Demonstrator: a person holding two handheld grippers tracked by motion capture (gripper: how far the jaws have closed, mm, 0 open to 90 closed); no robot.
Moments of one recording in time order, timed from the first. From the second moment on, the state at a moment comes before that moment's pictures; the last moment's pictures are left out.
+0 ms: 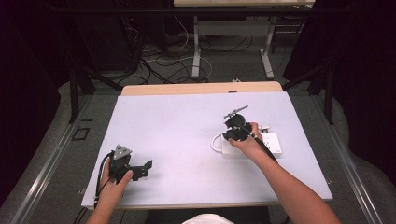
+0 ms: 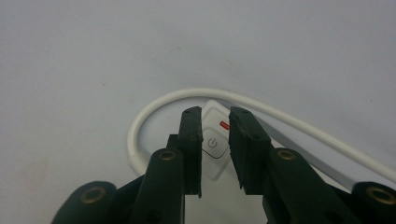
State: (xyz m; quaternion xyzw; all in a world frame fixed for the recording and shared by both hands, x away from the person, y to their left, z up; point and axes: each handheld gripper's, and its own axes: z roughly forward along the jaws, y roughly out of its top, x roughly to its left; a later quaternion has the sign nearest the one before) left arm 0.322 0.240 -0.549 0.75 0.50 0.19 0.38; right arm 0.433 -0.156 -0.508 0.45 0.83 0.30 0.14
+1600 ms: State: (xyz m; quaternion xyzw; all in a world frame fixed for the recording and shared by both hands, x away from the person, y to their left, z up) left arm 0.321 0.240 -0.548 0.75 0.50 0.19 0.39; right arm 0.339 -0.233 -0.486 0.44 0.80 0.35 0.22
